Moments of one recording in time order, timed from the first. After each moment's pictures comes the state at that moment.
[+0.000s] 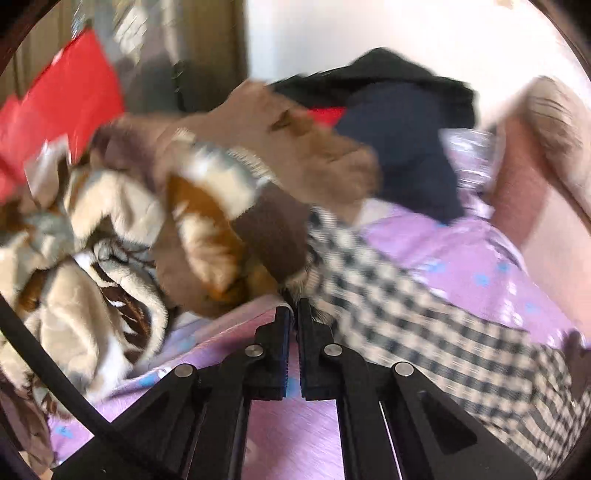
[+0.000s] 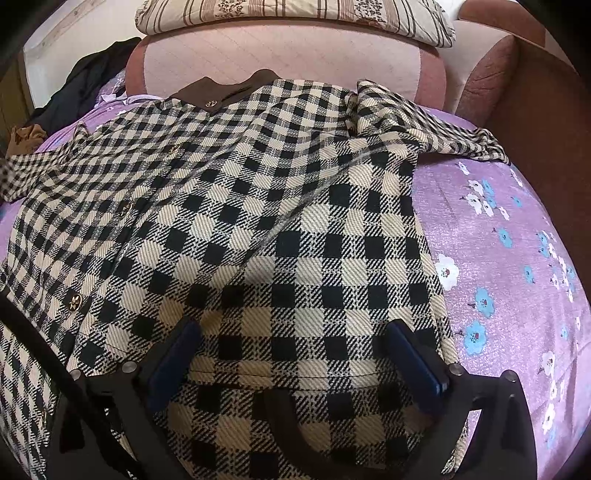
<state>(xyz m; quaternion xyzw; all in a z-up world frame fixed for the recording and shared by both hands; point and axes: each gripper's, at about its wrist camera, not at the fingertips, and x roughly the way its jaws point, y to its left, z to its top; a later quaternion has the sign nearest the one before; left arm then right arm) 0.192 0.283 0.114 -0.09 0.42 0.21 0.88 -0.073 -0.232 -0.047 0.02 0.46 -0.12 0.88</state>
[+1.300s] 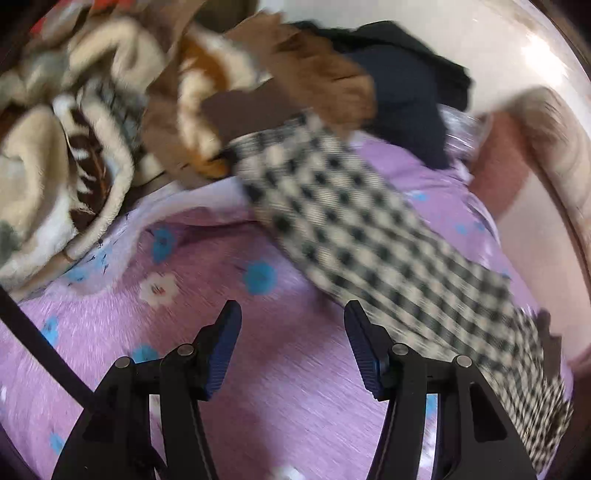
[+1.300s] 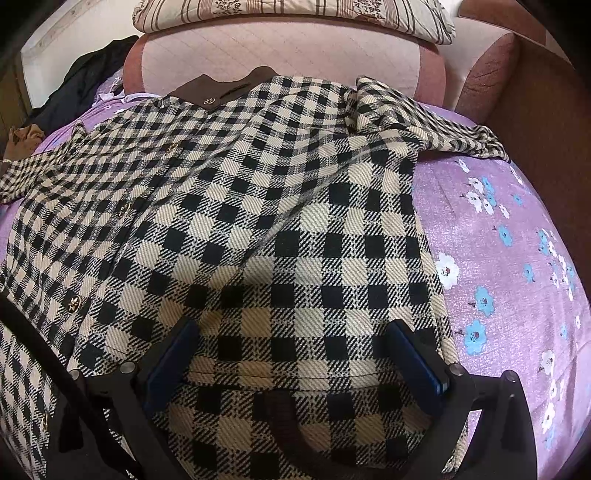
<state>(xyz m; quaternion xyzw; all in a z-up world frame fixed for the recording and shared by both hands) 0.160 0.308 0.033 -0.22 0.45 0.16 0.85 -0.073 -0.236 -0.046 0.02 0.46 -0.12 0.88</state>
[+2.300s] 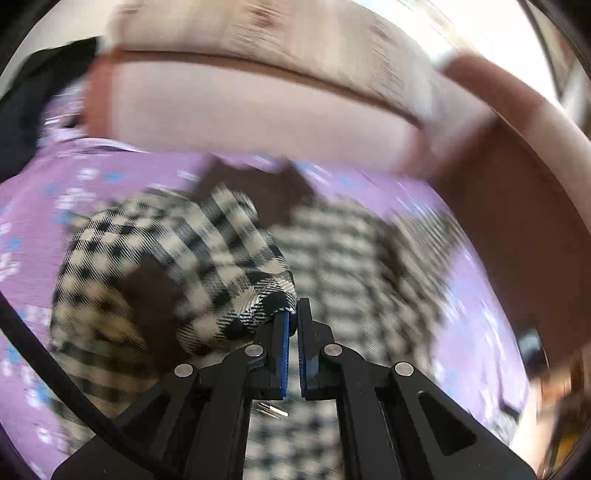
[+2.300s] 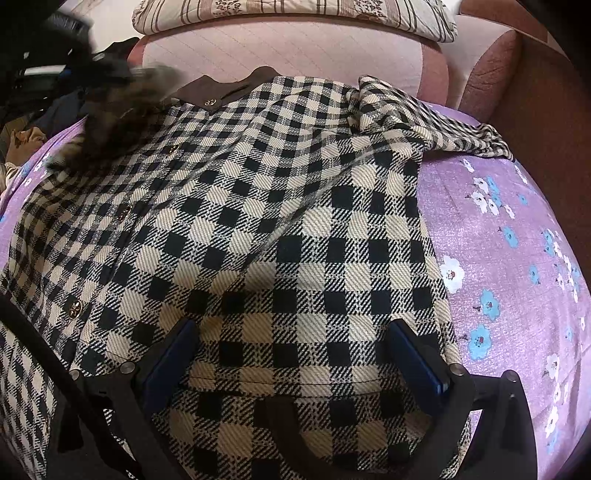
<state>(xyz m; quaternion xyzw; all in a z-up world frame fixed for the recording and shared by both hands) 0.118 -0.122 0.085 -0.03 0.47 -0.29 0.83 -0.066 -0.237 -0.047 0.03 0.46 -0.12 0.88</state>
